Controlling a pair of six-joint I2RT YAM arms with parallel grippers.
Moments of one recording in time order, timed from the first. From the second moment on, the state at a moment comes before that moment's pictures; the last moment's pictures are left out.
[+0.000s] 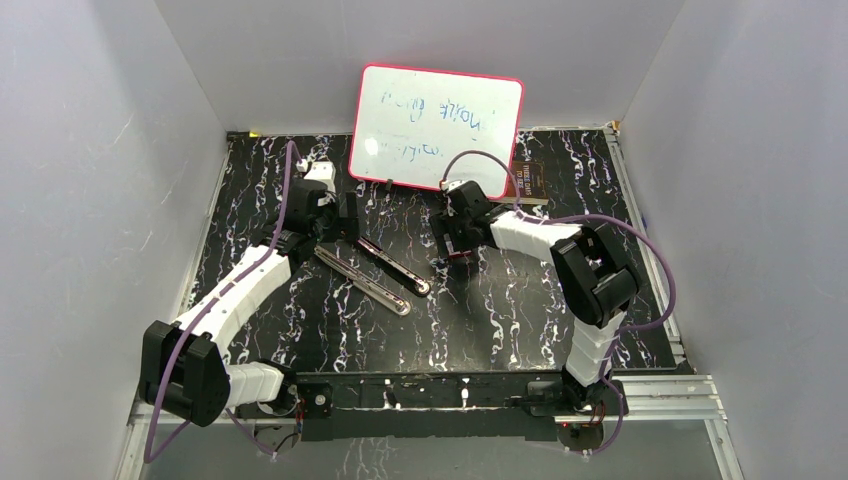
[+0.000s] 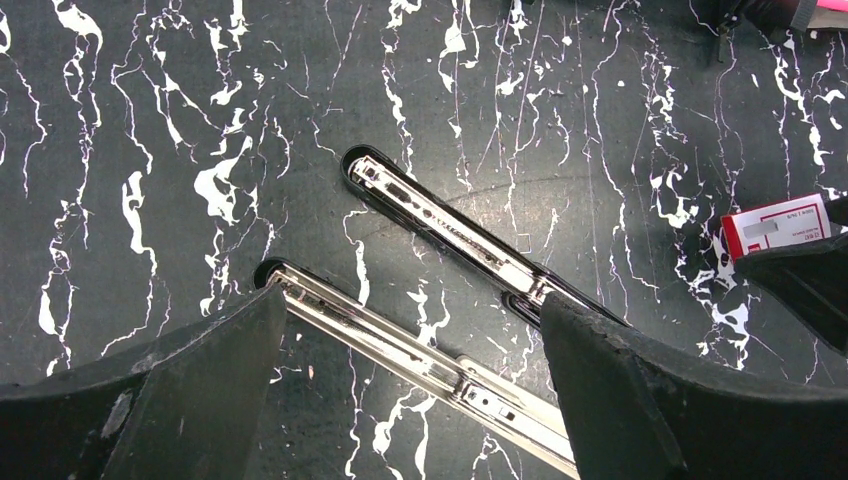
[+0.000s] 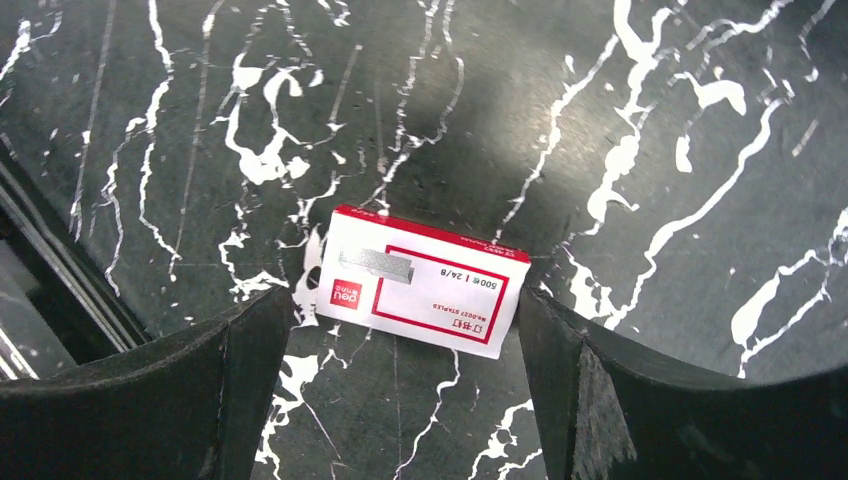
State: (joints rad) left arm -0.35 1.26 0.93 -0.34 -0.18 -0.23; right arm 0.63 1.84 1.17 -0.28 0.04 0.22
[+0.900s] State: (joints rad) left arm -0.35 1.26 0.92 -0.34 -0.17 -0.22; right arm 0.55 1.95 1.30 -0.25 -0.22 0.11
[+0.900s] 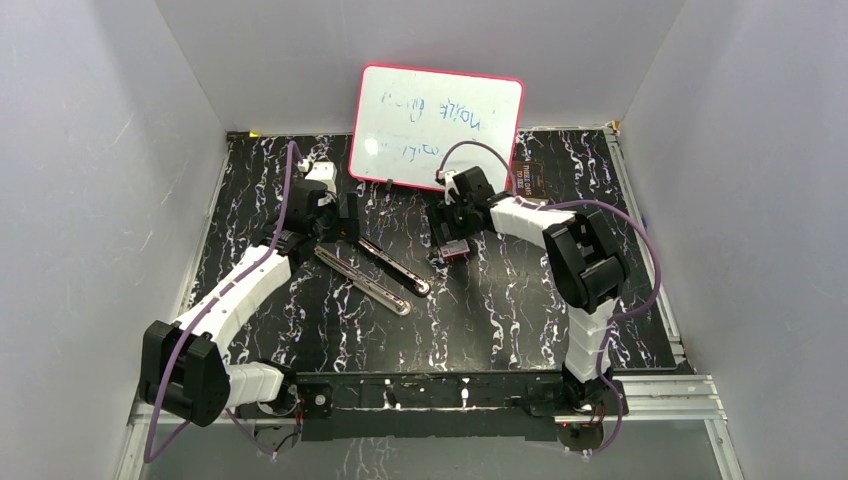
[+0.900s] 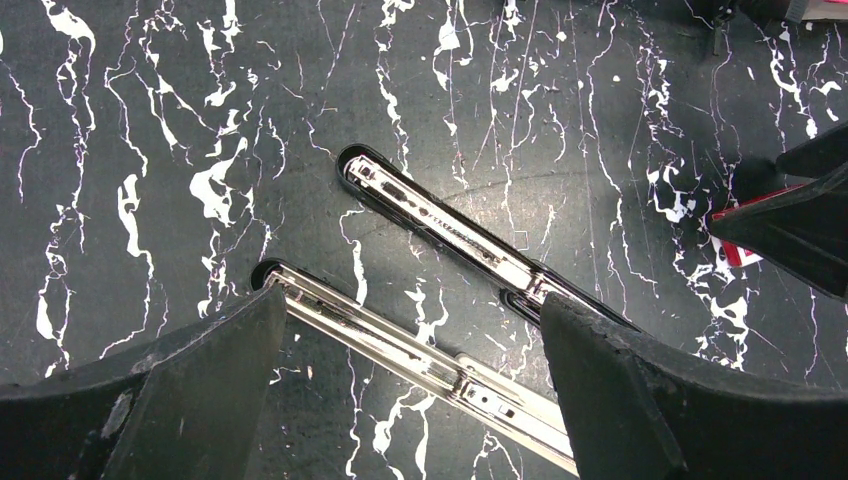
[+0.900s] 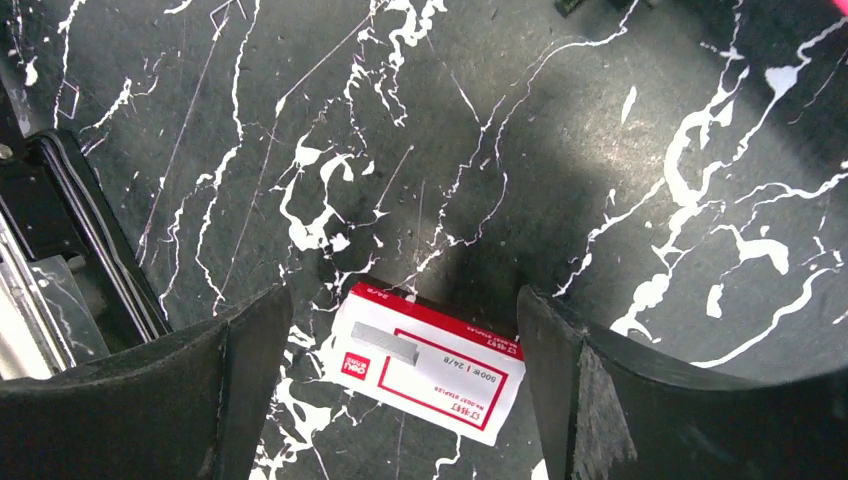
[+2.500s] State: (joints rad) left arm -0.35 1.31 0.95 -0.32 -0.08 -0.25; right arm 0.69 1.79 1.06 -0.24 -0.02 0.06
